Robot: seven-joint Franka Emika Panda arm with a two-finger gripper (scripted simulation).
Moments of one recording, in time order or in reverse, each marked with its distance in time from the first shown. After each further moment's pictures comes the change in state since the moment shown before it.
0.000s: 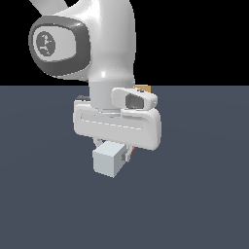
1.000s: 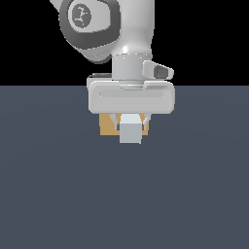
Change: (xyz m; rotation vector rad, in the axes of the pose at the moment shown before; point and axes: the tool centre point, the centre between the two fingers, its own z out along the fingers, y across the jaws) arm 0.060 0.016 -0.050 0.000 0.001 -0.406
